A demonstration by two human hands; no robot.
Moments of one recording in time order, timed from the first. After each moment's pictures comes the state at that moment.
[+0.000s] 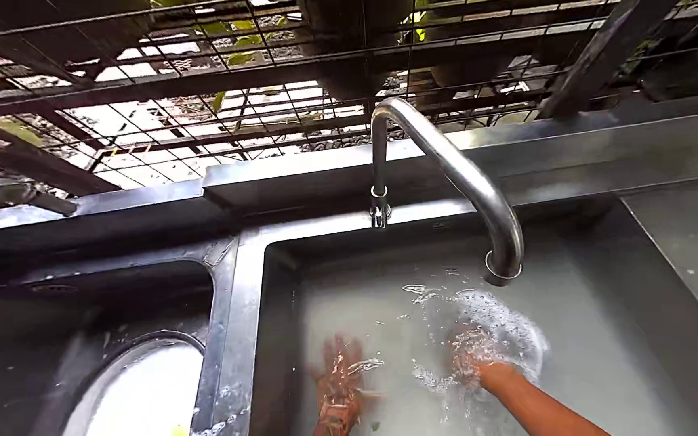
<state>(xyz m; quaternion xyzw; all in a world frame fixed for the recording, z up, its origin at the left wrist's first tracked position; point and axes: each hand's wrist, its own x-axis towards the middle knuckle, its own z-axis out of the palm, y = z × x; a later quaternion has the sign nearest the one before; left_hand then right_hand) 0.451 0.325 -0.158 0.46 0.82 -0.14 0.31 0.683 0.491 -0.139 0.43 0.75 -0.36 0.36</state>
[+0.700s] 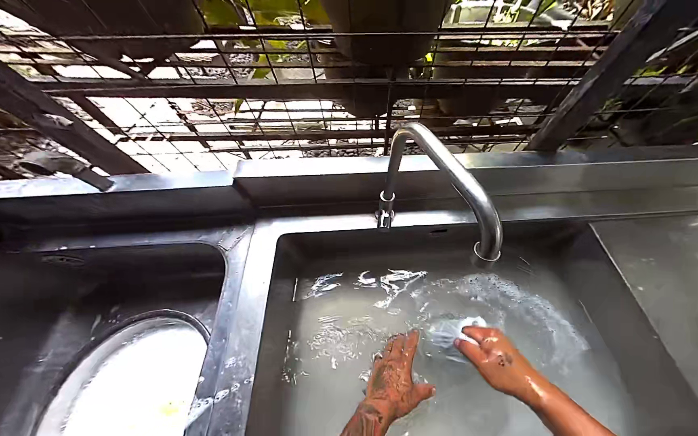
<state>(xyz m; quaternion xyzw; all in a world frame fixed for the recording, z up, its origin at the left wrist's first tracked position) 0.527 0.381 -0.106 0.52 0.70 0.05 0.48 0.714 0.505 -0.036 0.44 0.79 -0.42 0.03</state>
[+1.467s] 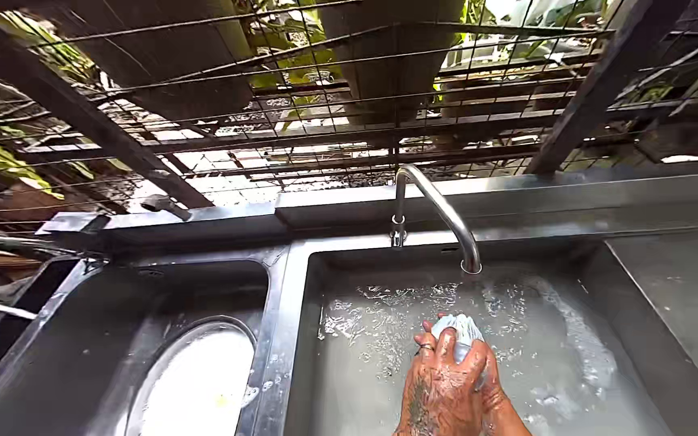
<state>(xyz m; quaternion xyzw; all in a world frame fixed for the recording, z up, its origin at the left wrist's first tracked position) 0.555 0.383 0.061 0.66 0.68 0.30 0.08 0.653 0.453 -0.015 0.22 0.10 -0.88 -0.40</state>
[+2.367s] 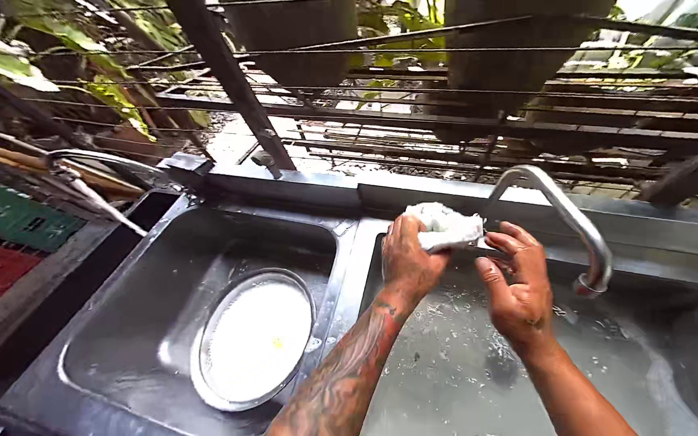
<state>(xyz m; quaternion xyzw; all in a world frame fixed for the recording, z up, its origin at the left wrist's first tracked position) 0.379 0.425 0.090 0.43 0.79 0.45 0.02 0.536 0.497 0.074 0.28 0.79 -0.34 -0.43</state>
